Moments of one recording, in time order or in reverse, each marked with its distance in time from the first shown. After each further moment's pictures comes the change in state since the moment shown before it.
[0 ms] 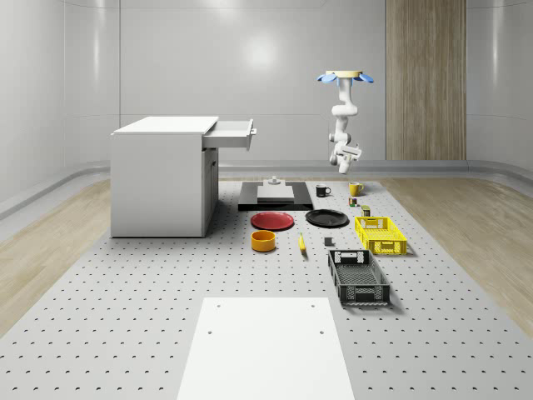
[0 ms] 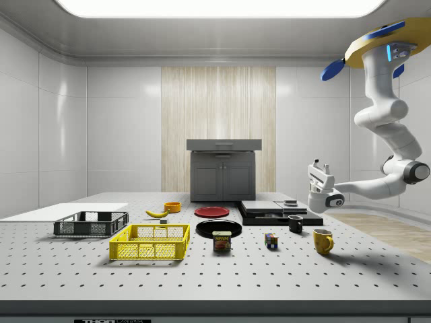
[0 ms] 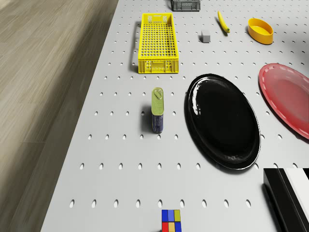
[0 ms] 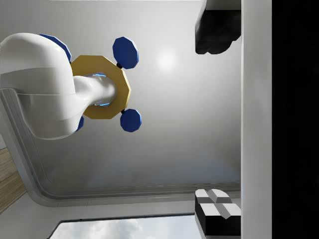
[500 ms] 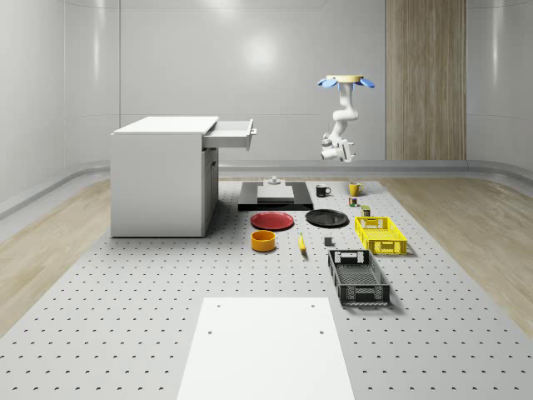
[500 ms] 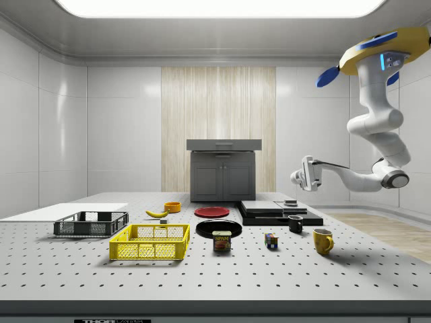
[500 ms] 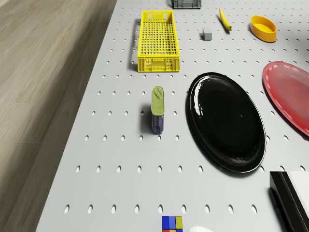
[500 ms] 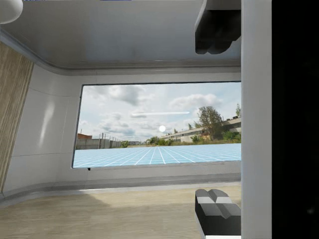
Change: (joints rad) arm -0.207 -0.081 0.517 -0.353 -0.816 0.033 0.172
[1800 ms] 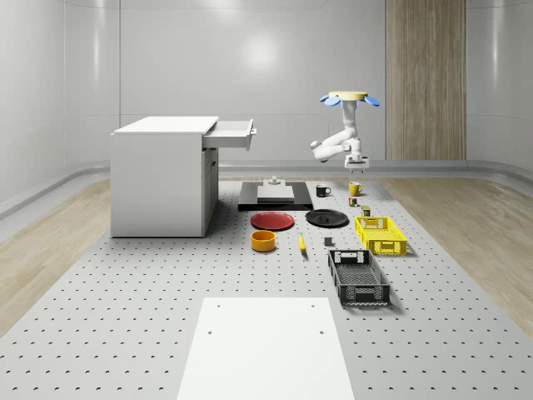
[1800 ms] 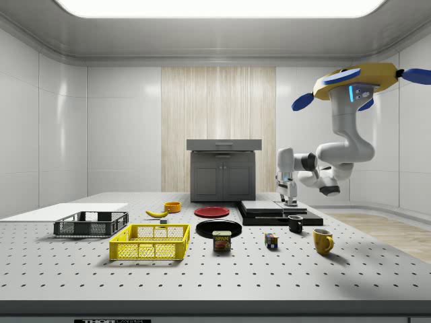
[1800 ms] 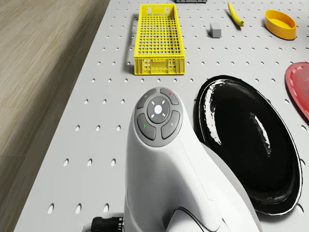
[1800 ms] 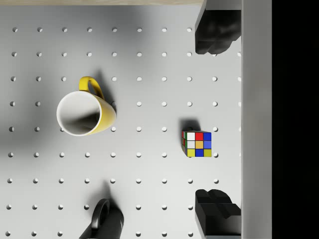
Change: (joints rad) arm -0.756 -0.263 0.553 -0.460 -0.920 -0.252 0.579
